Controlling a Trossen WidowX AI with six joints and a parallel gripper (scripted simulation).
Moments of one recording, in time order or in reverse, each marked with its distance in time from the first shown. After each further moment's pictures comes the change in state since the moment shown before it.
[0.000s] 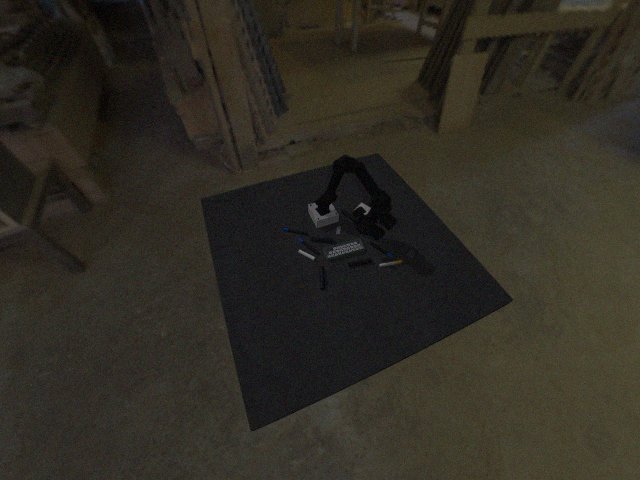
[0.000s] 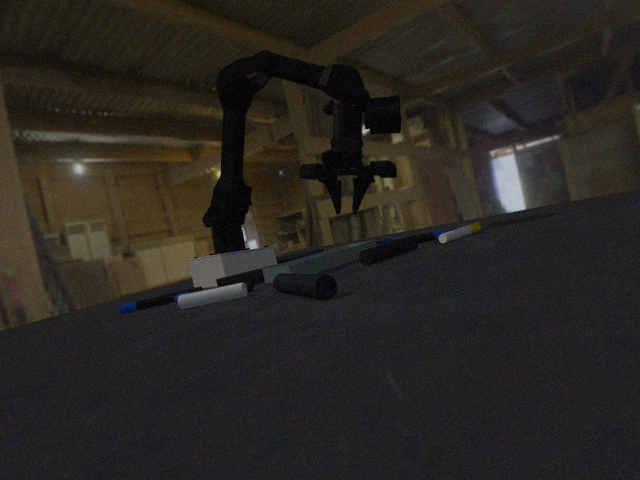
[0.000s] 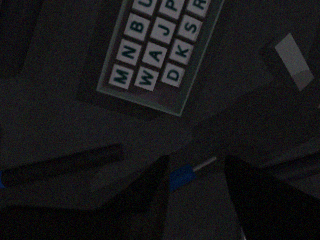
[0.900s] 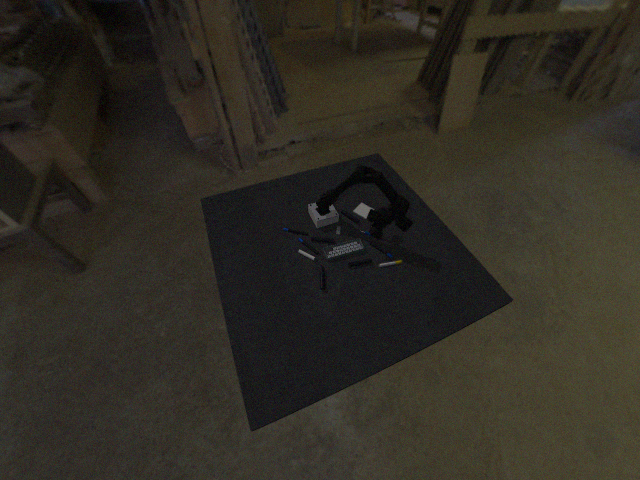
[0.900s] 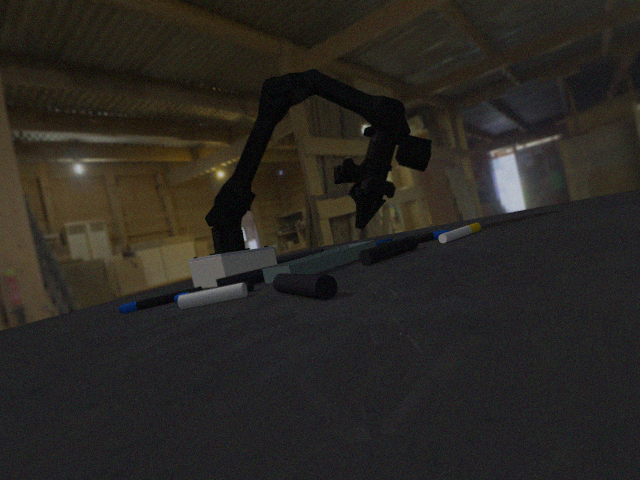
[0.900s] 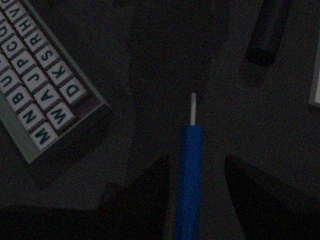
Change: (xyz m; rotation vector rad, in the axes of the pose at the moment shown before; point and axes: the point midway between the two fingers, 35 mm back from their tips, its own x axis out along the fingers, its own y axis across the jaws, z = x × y) arm 0.032 0.013 -0.071 1.062 -0.254 -0.108
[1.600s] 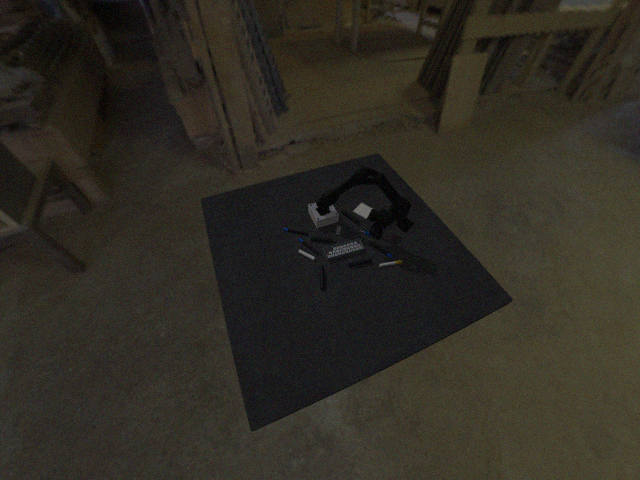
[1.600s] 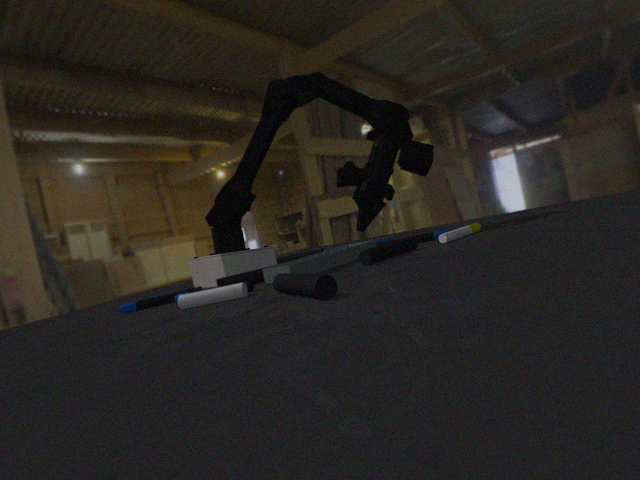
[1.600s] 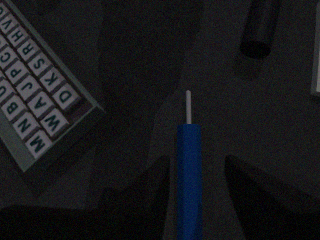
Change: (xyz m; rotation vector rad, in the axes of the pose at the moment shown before) arm 0.005 -0.004 -0.005 0.071 -0.027 0.009
